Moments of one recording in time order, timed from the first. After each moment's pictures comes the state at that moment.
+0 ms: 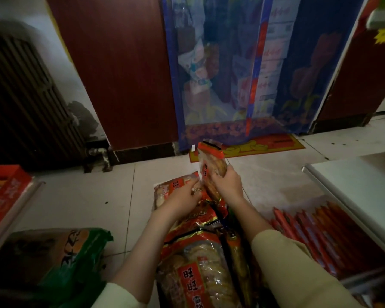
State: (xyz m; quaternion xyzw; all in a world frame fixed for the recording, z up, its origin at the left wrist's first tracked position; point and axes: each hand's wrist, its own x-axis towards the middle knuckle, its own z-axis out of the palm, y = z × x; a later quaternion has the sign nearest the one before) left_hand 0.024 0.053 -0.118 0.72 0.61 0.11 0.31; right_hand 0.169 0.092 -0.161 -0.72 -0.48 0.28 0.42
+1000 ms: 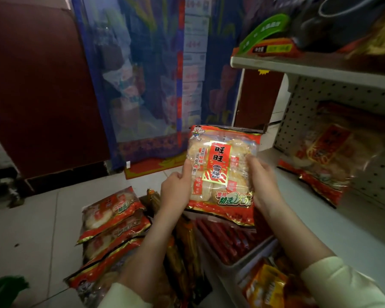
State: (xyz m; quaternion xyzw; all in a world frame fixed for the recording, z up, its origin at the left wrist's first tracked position) left_hand 0.167 0.007 -0.081 0.65 0.56 0.34 0.39; right_hand 0.322 -0.077 -0.041 -0.54 -0.26 0.34 0.72
